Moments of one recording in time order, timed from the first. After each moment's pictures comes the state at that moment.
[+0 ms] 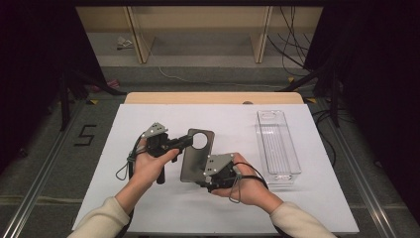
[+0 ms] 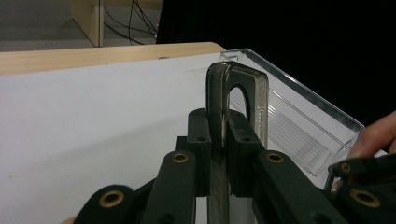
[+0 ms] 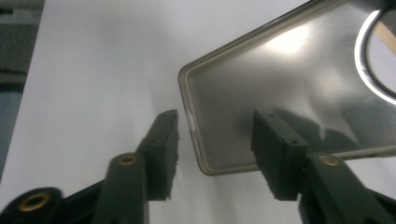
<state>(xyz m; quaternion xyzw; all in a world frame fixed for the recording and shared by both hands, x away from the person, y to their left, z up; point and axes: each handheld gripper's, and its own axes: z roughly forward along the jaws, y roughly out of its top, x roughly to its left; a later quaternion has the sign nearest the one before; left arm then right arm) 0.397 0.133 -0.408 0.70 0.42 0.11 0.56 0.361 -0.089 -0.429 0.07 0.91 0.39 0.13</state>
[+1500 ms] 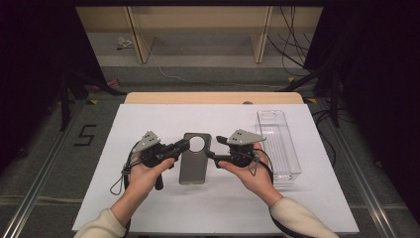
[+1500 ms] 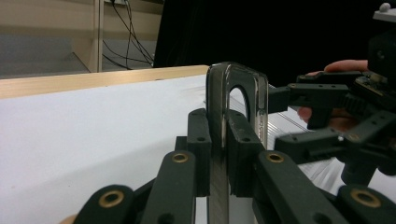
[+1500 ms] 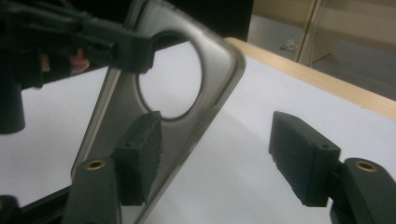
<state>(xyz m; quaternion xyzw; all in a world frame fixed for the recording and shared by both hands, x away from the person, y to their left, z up) 0.375 0.141 -0.420 0.68 0.39 0.13 0.61 0.396 -0.125 -0.416 0.28 0.79 0.53 0.17</state>
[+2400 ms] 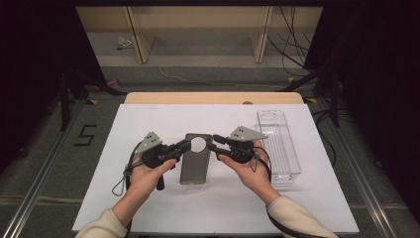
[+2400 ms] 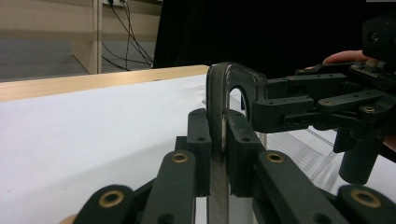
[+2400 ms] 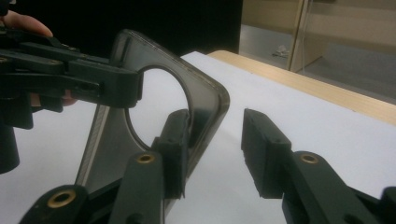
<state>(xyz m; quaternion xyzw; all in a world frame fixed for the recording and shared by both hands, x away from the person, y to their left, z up) 0.374 0.137 -0.421 0.68 0.39 0.14 0.61 0.400 -0.124 -0.412 0.30 0.77 0.54 0.17</state>
